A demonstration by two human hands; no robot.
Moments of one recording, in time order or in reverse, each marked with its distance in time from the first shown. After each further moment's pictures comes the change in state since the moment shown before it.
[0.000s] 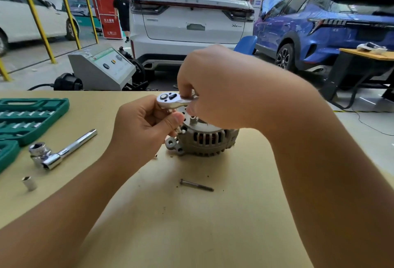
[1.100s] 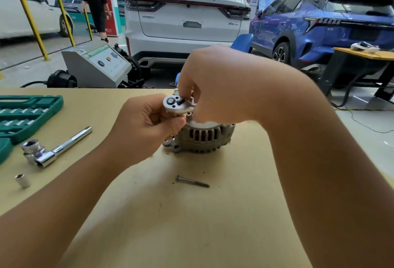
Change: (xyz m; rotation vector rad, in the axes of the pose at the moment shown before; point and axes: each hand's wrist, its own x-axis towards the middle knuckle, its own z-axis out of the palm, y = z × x) left_hand 0.006 0.001 -0.002 -0.025 -0.212 0.020; right_hand -0.003 0.002 0.006 -0.025 0.057 0.027
